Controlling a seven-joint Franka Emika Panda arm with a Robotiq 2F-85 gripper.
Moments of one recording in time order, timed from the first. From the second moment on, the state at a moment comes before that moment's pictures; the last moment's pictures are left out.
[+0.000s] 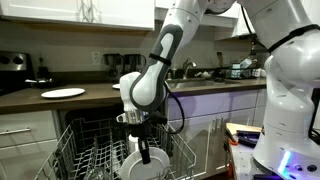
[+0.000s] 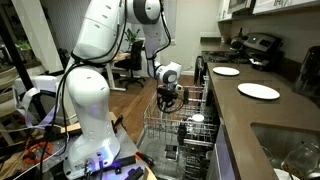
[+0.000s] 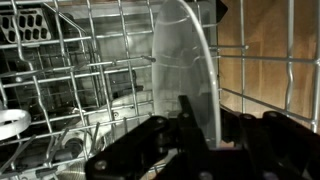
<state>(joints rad) 0.05 0.50 0.19 -2.28 0.06 2.56 -0.44</state>
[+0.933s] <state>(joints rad) 0.05 0.40 0.19 -2.28 0.04 2.42 -0.44</state>
